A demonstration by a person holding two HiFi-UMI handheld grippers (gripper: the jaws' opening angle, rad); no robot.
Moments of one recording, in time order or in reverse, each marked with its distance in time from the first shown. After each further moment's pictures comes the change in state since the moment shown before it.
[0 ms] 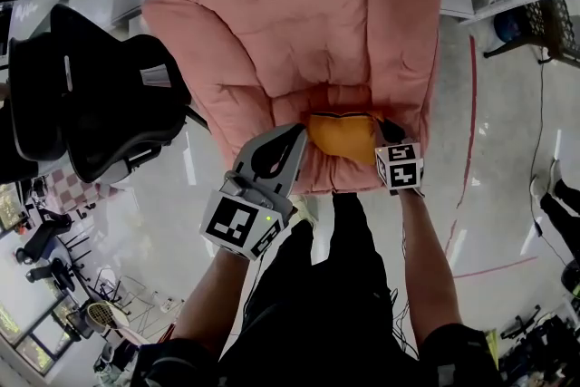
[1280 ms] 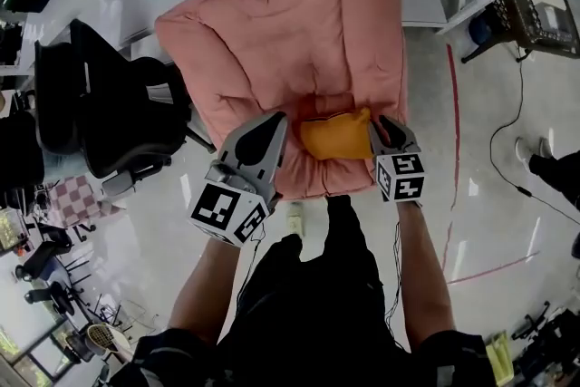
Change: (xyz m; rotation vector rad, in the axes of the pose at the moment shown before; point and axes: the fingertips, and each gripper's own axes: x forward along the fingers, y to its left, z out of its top) left arm -0.043 -0.035 0.065 0.060 -0.110 -0.028; right arm -0.134 0.010 0.072 0.090 -0.262 -0.036
